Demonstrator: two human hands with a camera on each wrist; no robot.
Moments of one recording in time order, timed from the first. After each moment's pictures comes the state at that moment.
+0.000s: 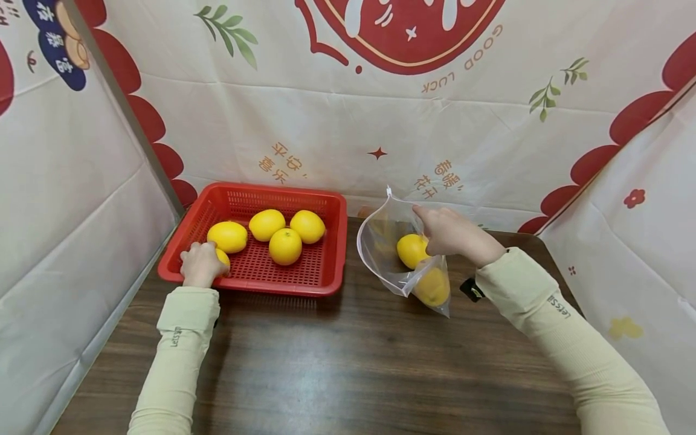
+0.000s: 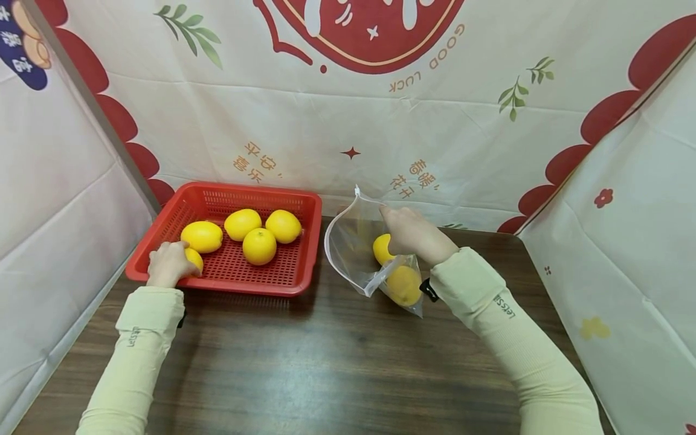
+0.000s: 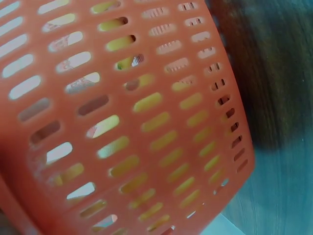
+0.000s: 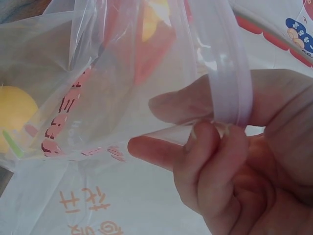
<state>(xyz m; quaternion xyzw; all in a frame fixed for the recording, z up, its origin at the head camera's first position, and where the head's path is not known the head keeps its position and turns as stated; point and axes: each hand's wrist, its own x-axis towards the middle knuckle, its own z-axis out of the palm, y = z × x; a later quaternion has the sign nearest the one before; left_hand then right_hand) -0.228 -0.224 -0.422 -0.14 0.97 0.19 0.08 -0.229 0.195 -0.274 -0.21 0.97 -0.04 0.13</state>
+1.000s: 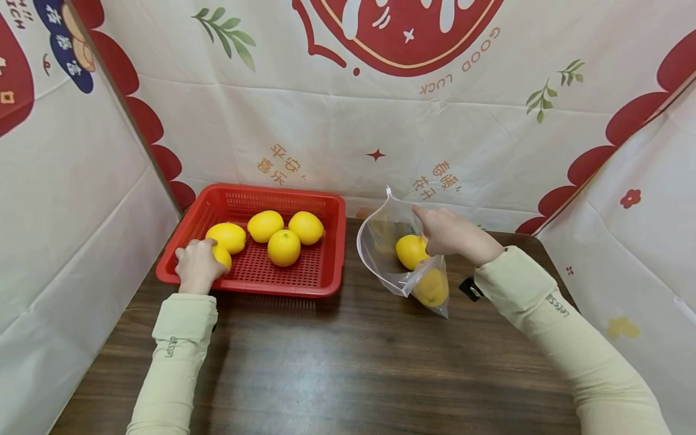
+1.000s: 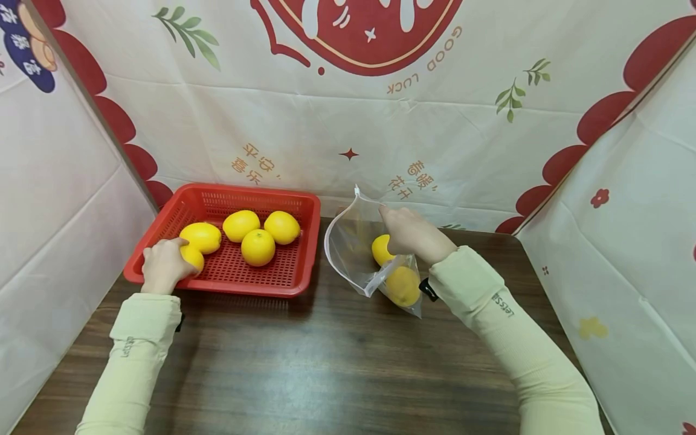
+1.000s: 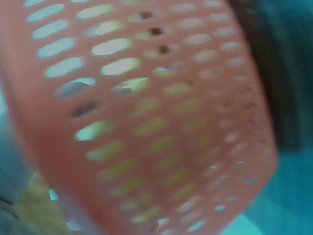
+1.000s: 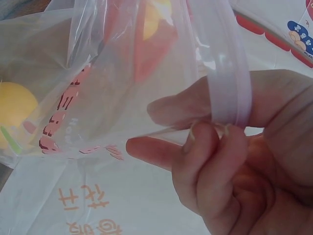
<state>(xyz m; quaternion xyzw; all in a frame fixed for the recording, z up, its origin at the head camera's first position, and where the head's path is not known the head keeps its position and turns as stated) -0.219 -0.219 -0.414 -0.13 0.97 0.21 -0.02 -0.229 0.195 -0.271 -0.20 0.97 -0.04 0.15</state>
